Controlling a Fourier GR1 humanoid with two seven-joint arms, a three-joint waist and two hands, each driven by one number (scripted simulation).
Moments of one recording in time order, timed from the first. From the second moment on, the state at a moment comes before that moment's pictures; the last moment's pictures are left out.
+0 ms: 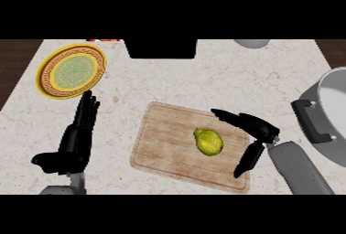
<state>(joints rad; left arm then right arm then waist) -0.02 0.10 -0.10 -1.56 0.06 0.20 -0.13 -0.37 -0.28 0.23 -1.06 0.14 0.61 -0.09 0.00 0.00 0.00</state>
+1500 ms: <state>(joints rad) 0.01 0.06 -0.07 -1.60 0.01 0.17 -0.11 -0.40 -0.18 0.24 -1.01 0.67 0.14 -0.07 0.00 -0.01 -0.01</state>
